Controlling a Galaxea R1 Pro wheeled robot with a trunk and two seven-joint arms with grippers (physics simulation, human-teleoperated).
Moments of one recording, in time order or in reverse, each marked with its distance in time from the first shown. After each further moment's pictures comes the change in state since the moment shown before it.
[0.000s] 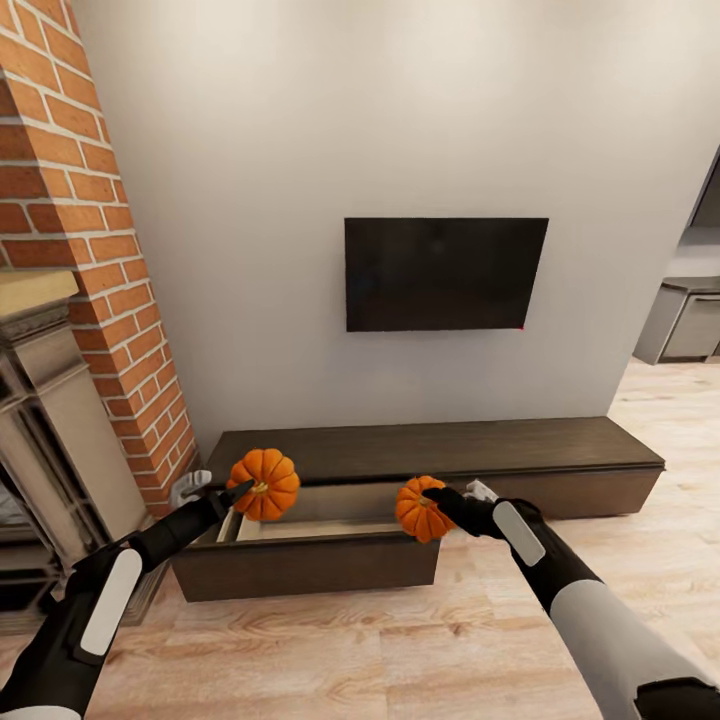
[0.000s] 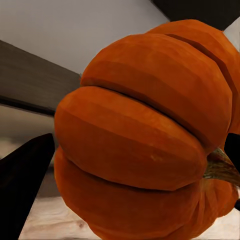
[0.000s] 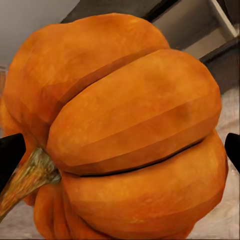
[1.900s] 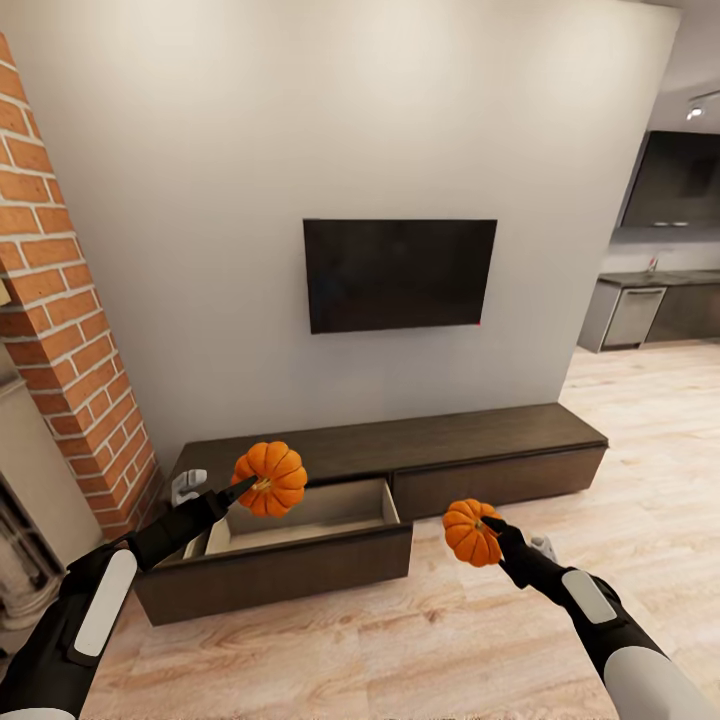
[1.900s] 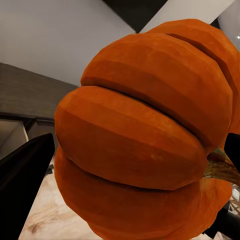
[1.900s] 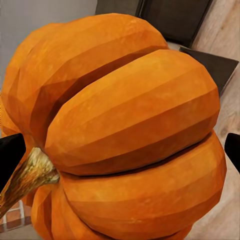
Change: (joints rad) left arm 0.005 0.010 0.007 -0.005 0.018 0.005 -0.171; right arm 0.136 -0.062 -0.463 0.151 -0.032 -0.068 0.257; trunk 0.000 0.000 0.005
